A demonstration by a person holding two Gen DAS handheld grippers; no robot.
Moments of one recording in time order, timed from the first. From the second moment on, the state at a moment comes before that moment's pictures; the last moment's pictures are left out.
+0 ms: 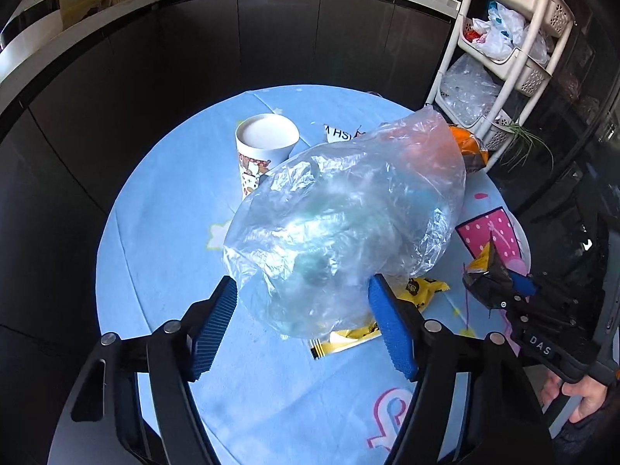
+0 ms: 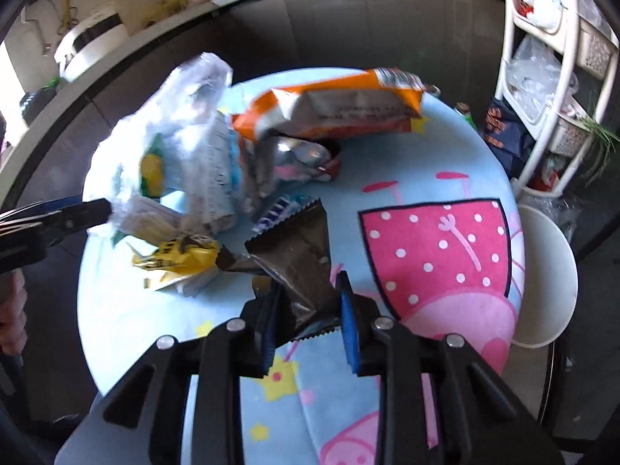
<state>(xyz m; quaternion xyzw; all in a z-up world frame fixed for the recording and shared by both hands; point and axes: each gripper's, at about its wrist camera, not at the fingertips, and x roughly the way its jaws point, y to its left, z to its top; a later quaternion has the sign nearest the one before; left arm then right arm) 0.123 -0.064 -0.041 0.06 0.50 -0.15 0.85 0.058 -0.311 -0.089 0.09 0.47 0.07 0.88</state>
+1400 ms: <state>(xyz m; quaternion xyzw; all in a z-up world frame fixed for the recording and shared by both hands) 0.107 -0.013 0.054 0.05 0.45 -0.18 0.87 0.032 -0.293 -0.078 0.10 0.46 0.11 0.87</state>
